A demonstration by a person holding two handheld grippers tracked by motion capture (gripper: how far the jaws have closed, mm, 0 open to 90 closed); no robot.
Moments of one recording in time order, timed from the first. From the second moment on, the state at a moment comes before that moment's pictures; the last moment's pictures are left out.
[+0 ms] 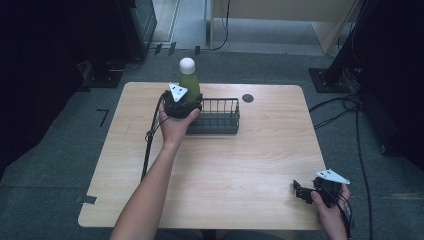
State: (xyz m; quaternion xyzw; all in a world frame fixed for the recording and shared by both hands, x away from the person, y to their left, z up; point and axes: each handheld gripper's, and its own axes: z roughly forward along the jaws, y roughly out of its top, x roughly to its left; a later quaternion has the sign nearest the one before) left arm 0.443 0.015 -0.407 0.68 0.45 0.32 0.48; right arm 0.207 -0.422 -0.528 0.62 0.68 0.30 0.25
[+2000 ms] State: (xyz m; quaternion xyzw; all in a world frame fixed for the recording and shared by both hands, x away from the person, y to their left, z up) left arm 0.373 0.079 -0.412 0.66 0.46 0.27 0.52; right arm 0.207 -0.421 -0.528 0.62 0.68 0.30 0.25
